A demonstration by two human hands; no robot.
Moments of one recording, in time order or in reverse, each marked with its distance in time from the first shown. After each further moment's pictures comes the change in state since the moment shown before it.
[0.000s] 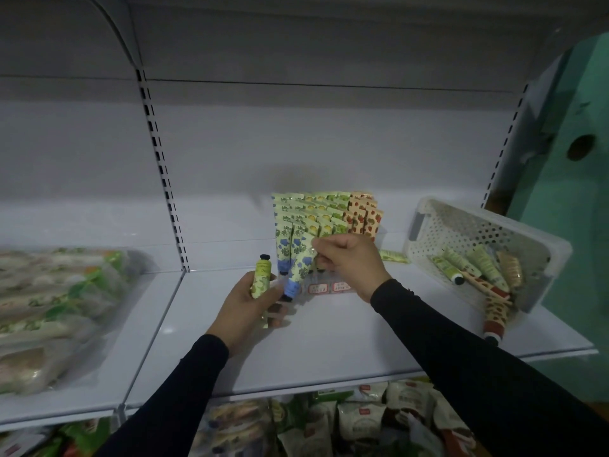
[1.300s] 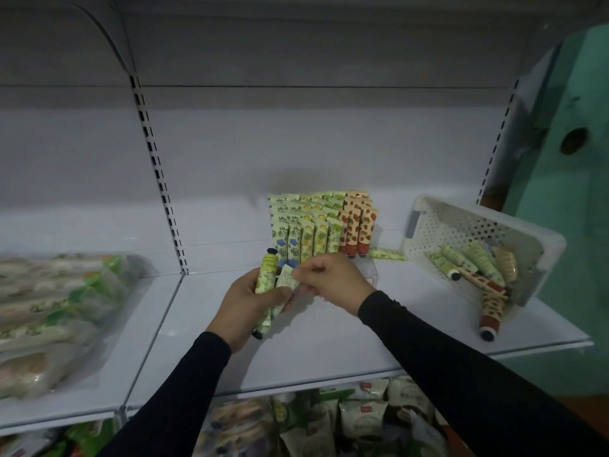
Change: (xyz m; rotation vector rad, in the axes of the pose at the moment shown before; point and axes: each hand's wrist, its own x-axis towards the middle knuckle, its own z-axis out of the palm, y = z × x) left_hand 0.006 0.001 -0.002 0.055 -0.073 0.069; right_hand -0.015 0.011 0.013 -0.209 -0.219 0.035
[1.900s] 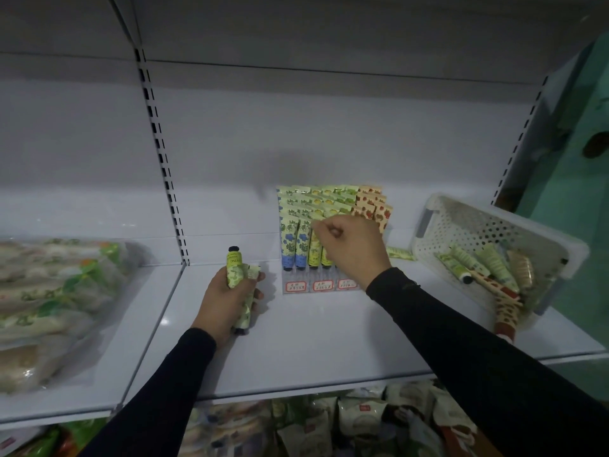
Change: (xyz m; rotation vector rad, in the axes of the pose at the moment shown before) left_hand 0.012 -0.020 -0.042 0.088 0.290 -0.089; right_hand 0.029 -0.020 -0.013 -0.514 0.379 -0.366
